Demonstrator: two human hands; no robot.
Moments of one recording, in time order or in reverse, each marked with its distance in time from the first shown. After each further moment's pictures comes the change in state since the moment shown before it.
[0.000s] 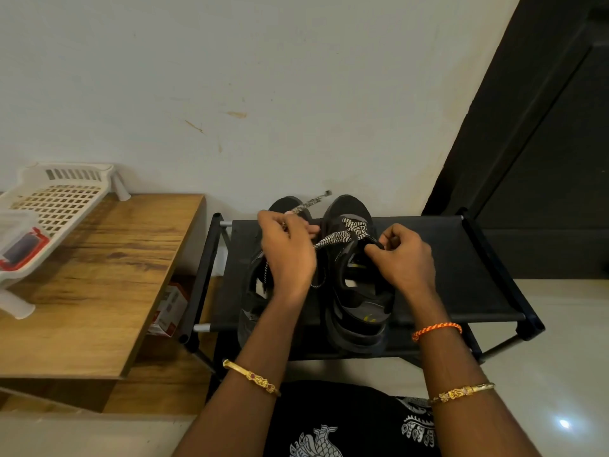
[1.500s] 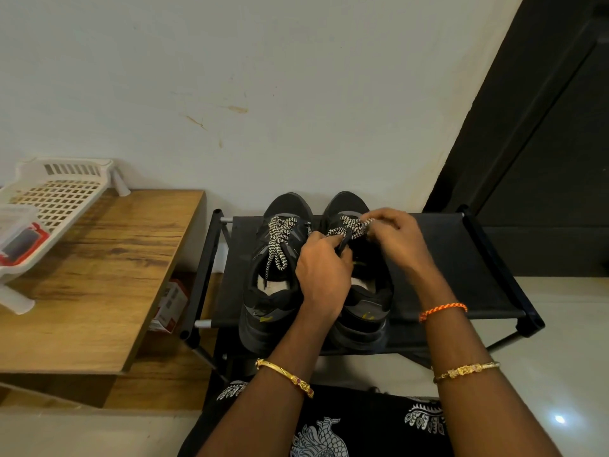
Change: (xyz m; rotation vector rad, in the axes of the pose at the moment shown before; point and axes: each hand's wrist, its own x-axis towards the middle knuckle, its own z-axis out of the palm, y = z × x) left_hand -0.027 -0.022 0.017 0.878 -0.255 0.135; right_hand 0.014 -0.019 -0.002 0.316 -0.157 -0.023
